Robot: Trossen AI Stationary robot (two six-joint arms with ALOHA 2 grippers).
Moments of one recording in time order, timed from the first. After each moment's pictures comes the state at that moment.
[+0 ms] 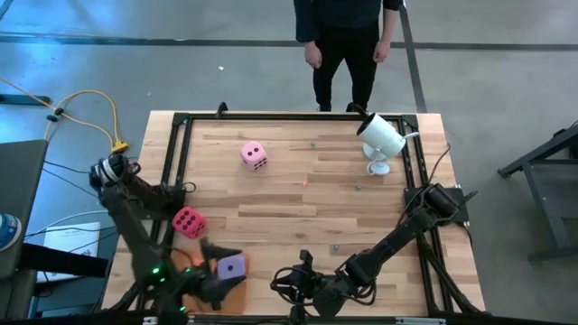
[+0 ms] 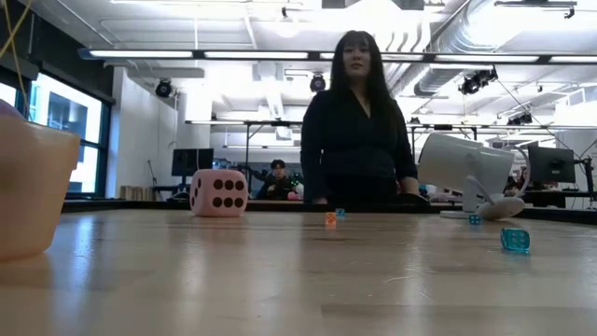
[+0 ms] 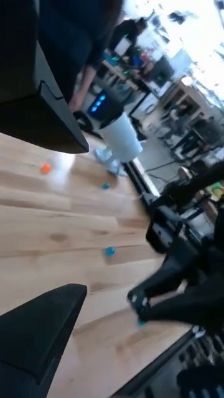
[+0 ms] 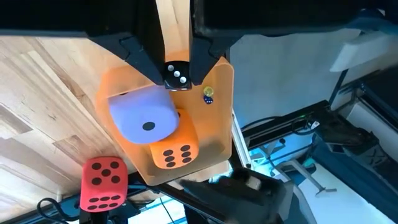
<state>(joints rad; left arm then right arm) -1.05 1.57 1.19 -0.44 -1.30 -0.26 0.68 2.03 1.55 0.04 0.63 0.68</state>
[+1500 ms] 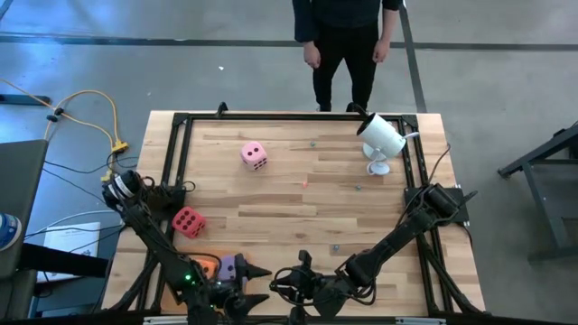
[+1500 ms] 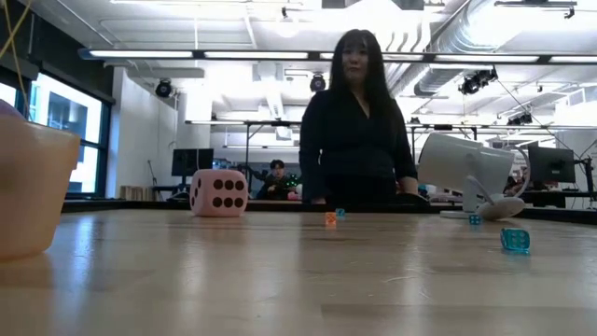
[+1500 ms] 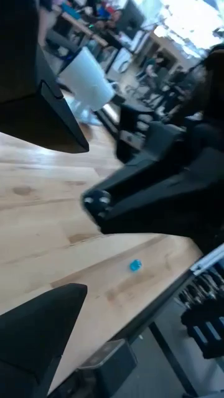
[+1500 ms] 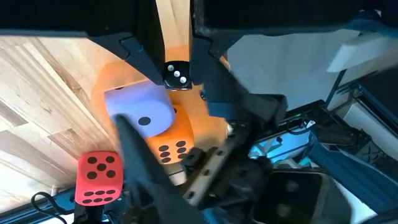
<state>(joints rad) -0.94 1.76 1.19 0.08 -1.02 0.18 0.68 2.04 1.55 0.06 0.62 0.65</state>
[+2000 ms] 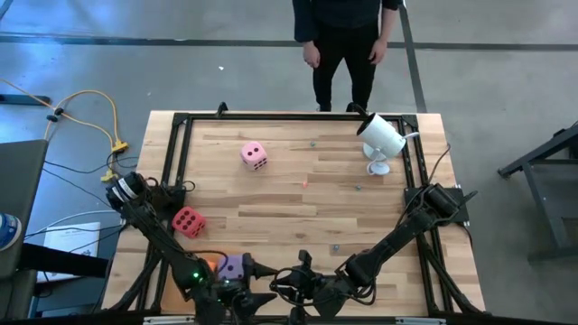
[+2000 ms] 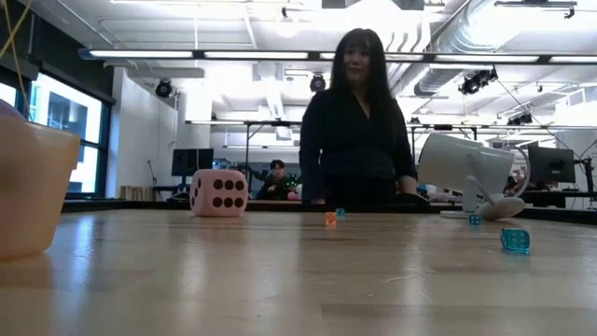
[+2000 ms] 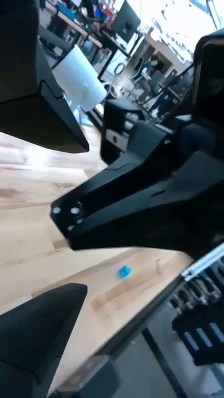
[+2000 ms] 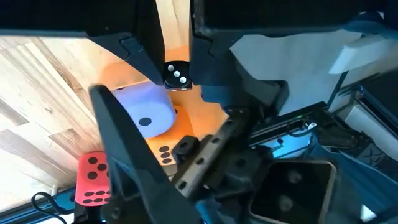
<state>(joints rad) -0.89 1.79 1.19 0.20 -0.99 0.26 0.68 2.04 1.55 0.06 0.62 0.64</state>
